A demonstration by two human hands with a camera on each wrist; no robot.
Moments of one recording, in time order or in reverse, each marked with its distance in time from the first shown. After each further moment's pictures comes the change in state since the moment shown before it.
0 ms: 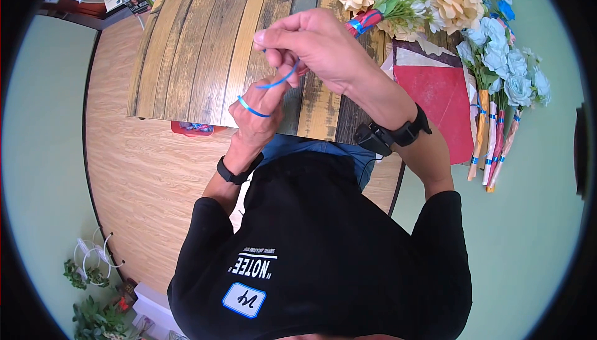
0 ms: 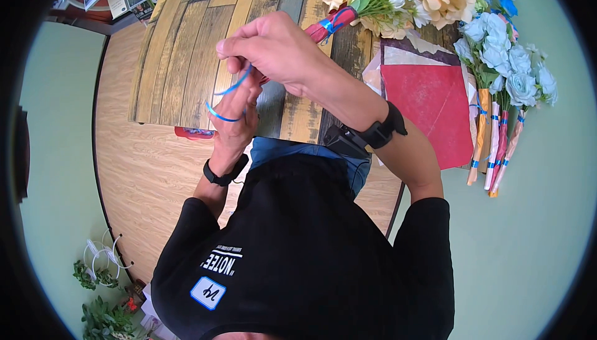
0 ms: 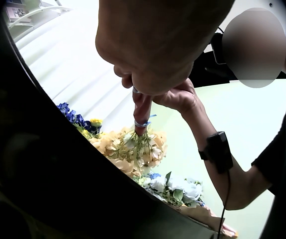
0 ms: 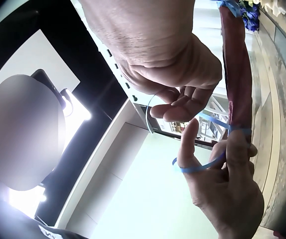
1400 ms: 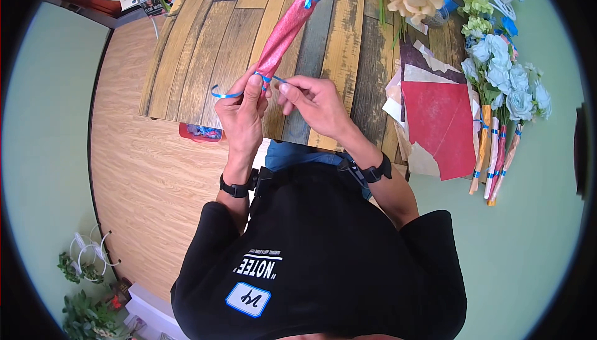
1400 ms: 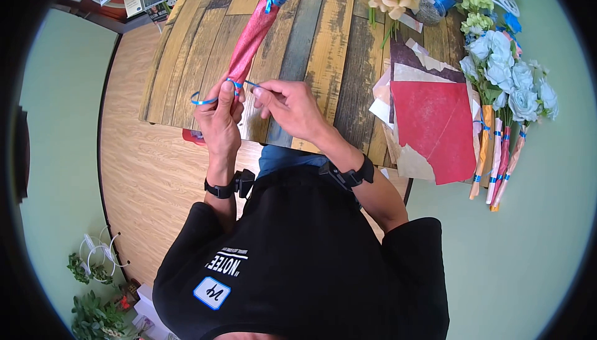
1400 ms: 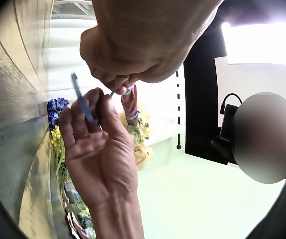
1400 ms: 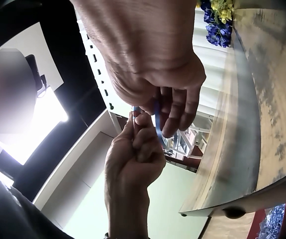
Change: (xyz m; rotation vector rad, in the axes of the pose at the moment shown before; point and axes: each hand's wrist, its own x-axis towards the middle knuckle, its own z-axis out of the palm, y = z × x) left_hand 0.027 0.011 -0.041 -0.989 0.209 -0.962; right_hand -0.012 0.113 0.014 -0.119 0.070 -0.224
